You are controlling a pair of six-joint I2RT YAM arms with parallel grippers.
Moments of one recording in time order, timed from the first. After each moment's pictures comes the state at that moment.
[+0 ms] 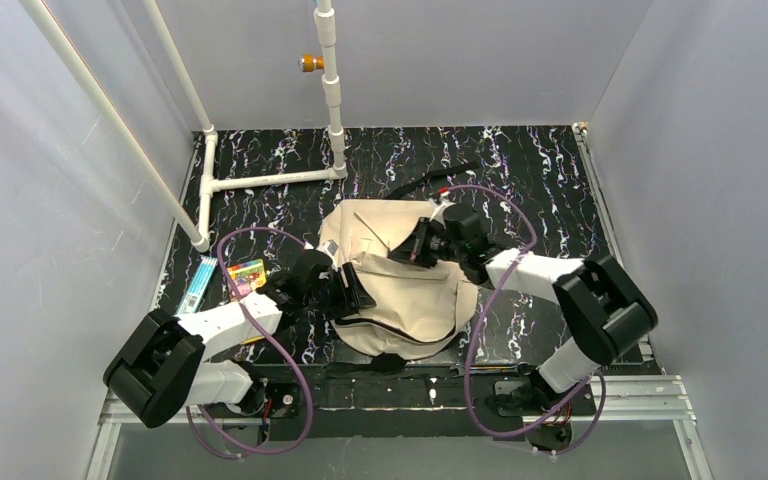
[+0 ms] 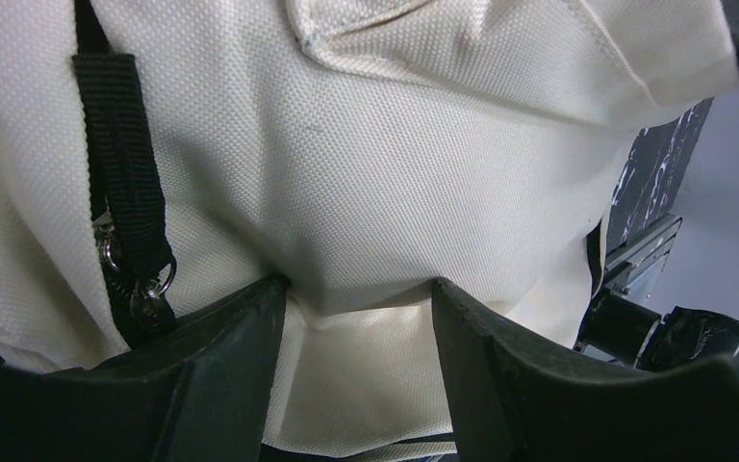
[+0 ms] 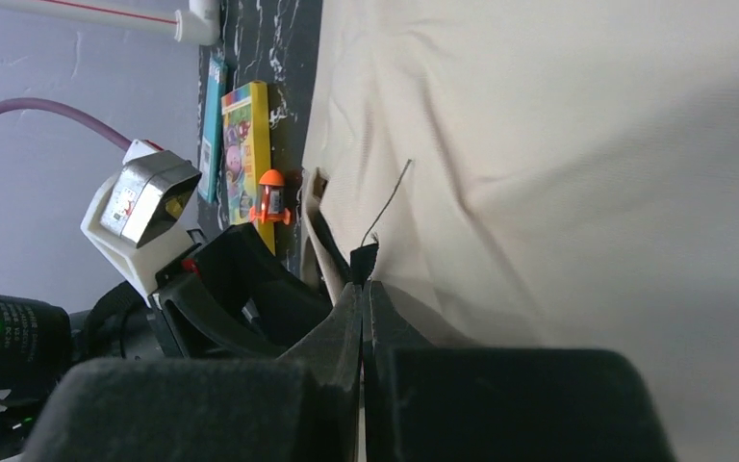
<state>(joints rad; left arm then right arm) -0.65 1.24 0.45 0.00 0.20 -0.91 0.62 1.53 0.72 0.33 -0.40 0.91</state>
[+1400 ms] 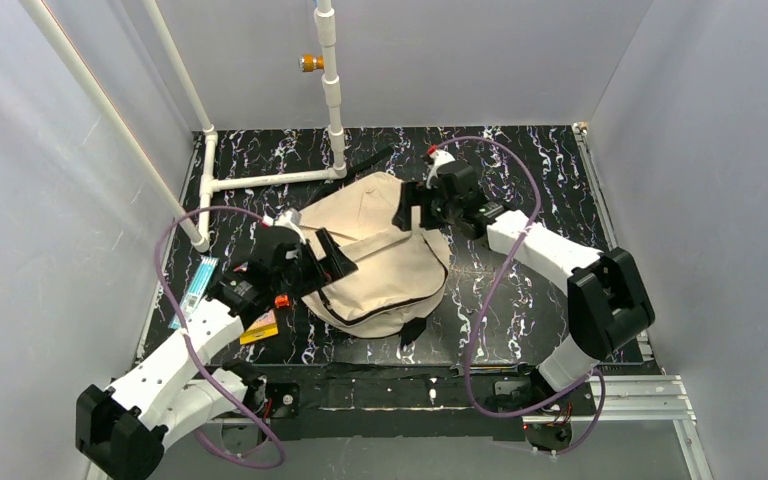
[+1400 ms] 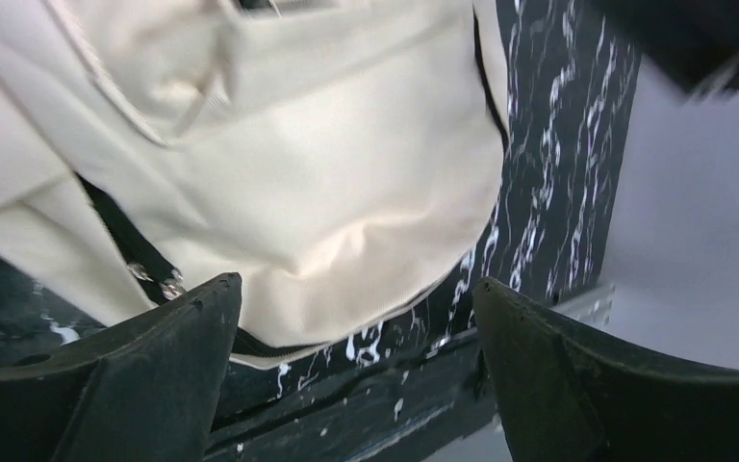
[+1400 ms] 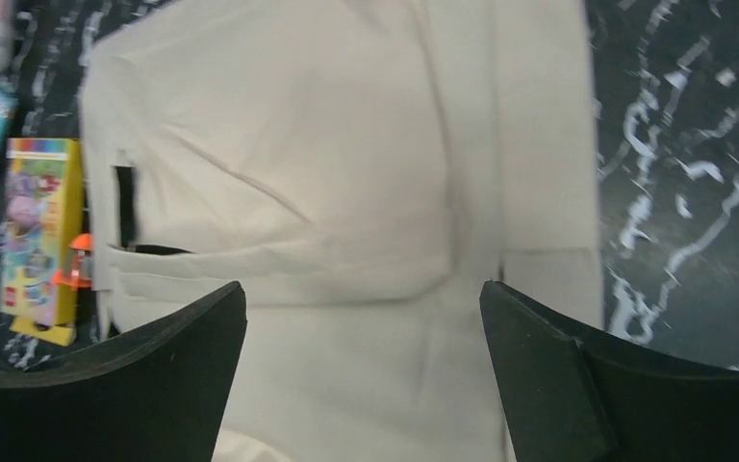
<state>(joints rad) -0.58 0.90 0.67 -0.45 0.09 -0.88 0.62 1.62 1.18 -0.14 -0.16 0.39</state>
